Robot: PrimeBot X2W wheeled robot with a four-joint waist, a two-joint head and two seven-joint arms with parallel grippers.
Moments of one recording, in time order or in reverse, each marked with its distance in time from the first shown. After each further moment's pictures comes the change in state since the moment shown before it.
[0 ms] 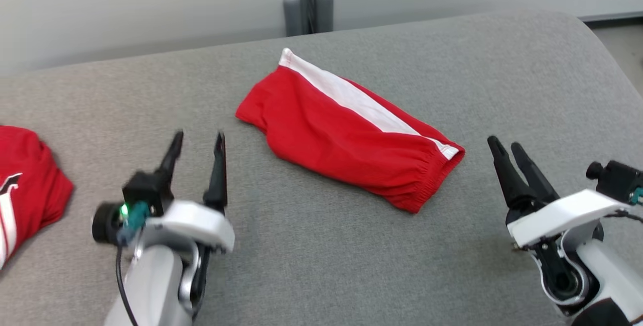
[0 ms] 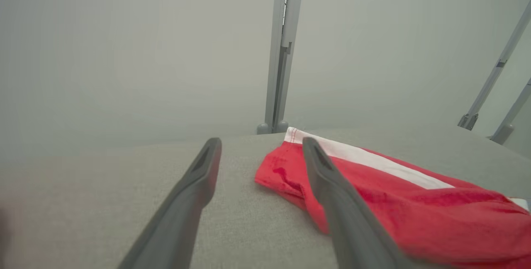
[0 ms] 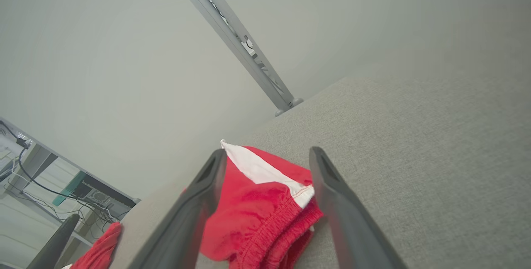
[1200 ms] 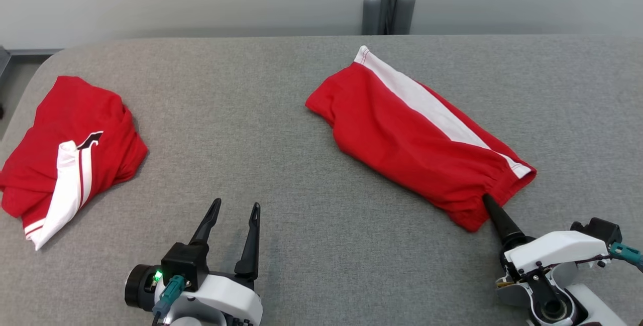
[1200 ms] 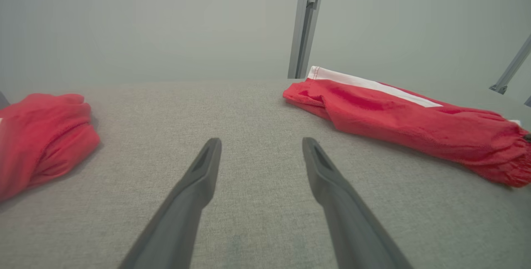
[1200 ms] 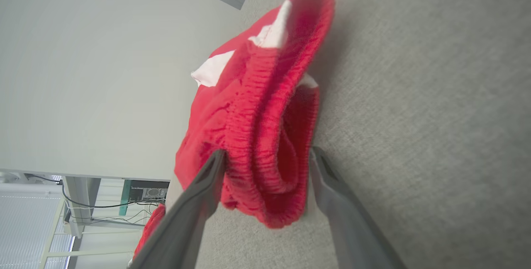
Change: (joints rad) left arm 0.291 -0.031 -0.058 -0.171 0.064 0.002 0.000; right arm 0.088 0.115 -0.043 0.189 0.369 0.000 0.113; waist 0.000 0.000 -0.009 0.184
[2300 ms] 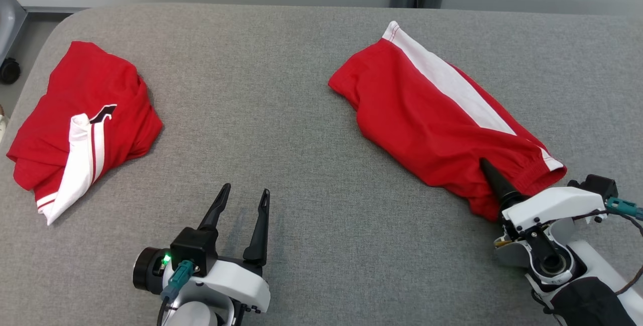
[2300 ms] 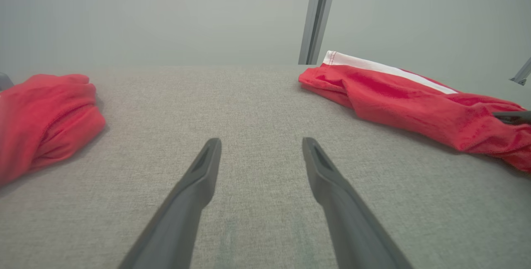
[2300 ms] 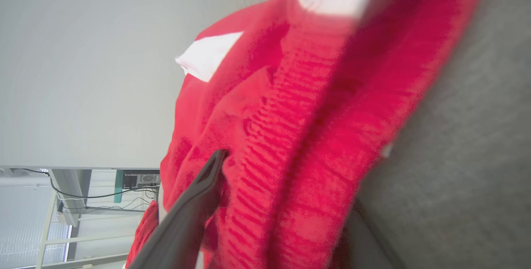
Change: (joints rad) left arm -0.060 0.000 -0.037 0.017 -0.010 0.004 0.000; right arm -0.168 0.046 -0.036 0.153 -0.003 -0.004 0.108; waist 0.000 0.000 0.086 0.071
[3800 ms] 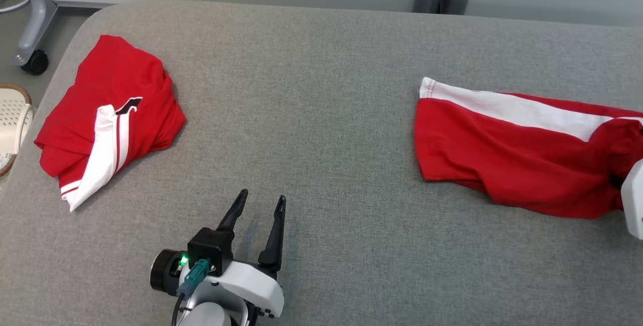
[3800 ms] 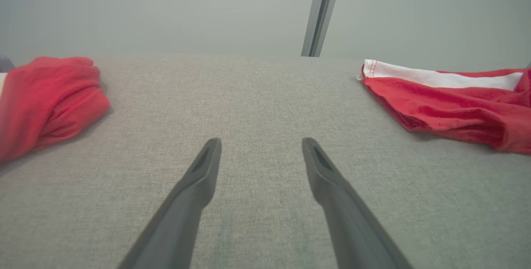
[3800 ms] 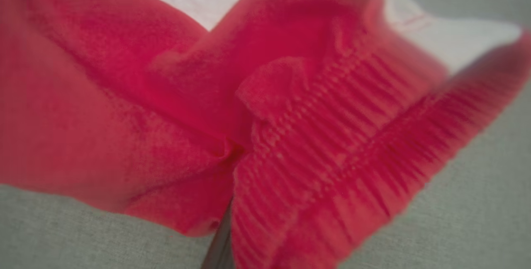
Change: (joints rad) left arm -0.022 0.000 -0.082 0.048 -0.068 0.021 0.000; right arm -0.316 -0.529 0.662 0.061 -0.467 0.004 0.262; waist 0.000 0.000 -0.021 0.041
